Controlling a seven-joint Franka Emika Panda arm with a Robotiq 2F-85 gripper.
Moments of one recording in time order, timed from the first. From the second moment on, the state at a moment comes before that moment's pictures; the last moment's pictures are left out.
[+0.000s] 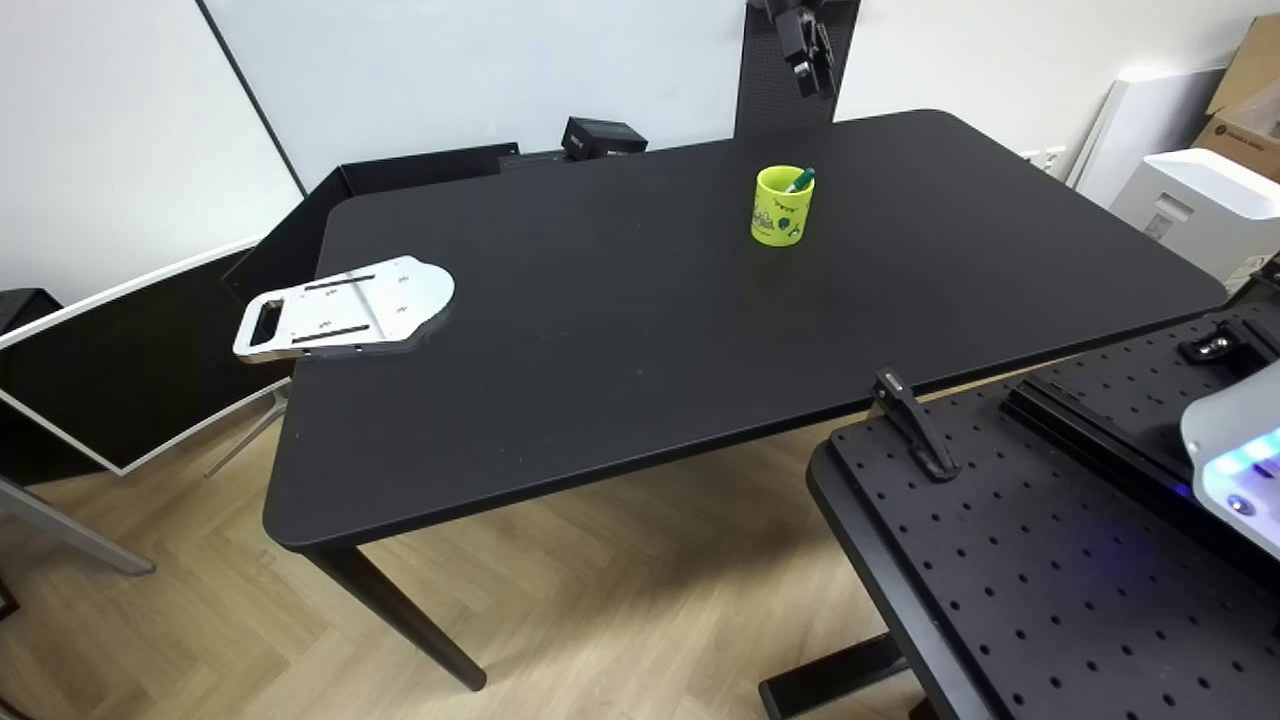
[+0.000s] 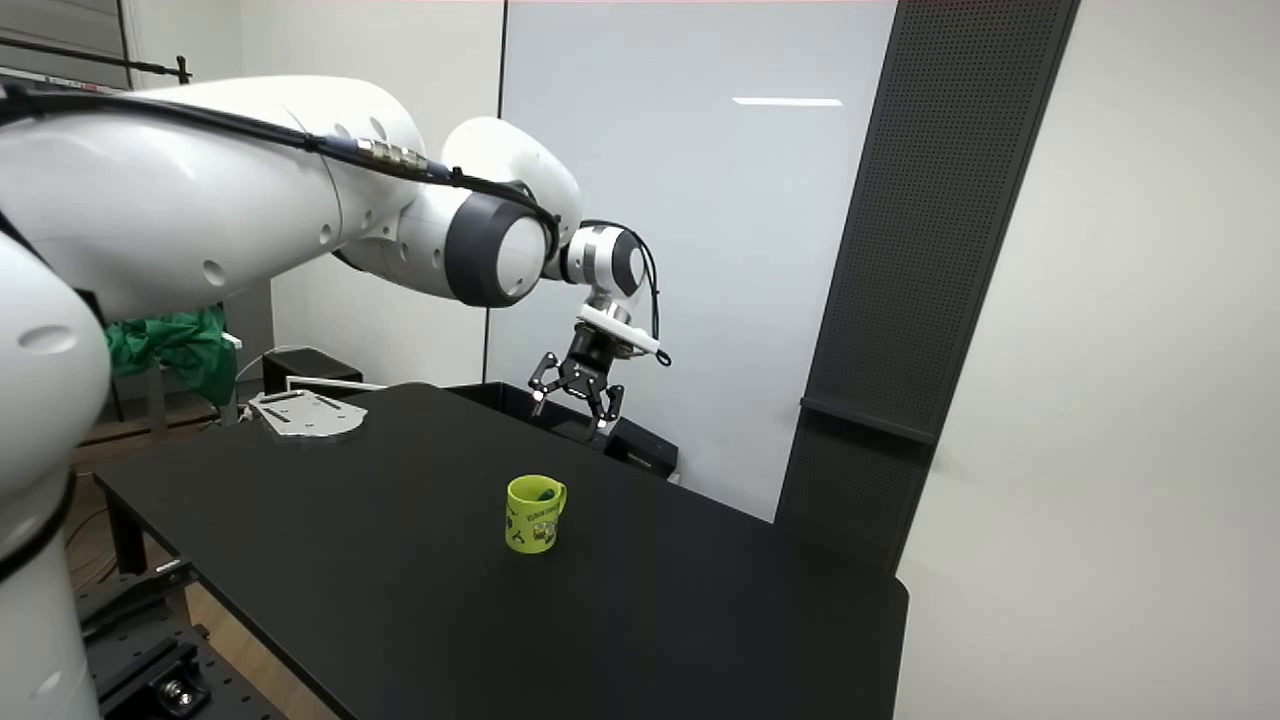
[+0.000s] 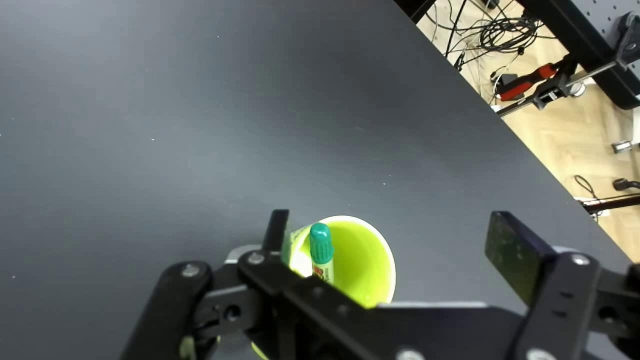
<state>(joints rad) 0.09 1.21 0.08 -0.66 -0.09 1.20 -0.63</state>
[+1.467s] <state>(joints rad) 0.05 1.28 0.08 -0.68 -0.06 1.20 -0.65</state>
